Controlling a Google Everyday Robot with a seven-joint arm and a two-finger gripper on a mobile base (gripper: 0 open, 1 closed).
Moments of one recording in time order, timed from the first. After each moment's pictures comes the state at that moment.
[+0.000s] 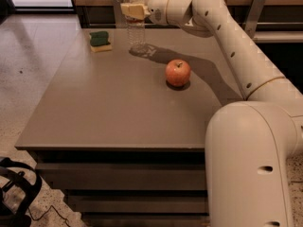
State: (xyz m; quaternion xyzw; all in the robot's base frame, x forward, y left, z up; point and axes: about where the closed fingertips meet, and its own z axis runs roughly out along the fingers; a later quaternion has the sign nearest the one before) arm 0.846 0.043 0.975 -0.39 0.61 0.32 0.61
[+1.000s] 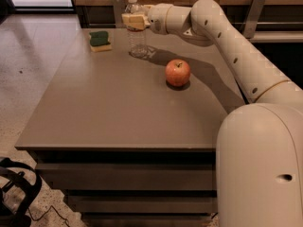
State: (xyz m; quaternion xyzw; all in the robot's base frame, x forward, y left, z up) arm 0.838 0.044 0.943 -0.38 0.63 0.31 0.60
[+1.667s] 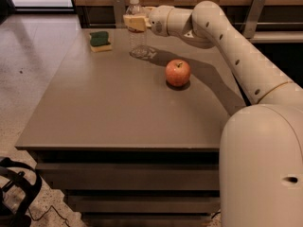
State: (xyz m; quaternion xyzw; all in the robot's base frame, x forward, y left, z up) arm 0.836 0.043 0.936 -0.38 0.63 0.32 0.60
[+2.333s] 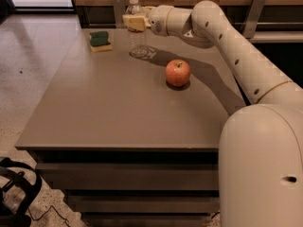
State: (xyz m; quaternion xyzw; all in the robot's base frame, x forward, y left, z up) arm 0.836 0.044 0.937 -0.38 0.63 0.32 0.60
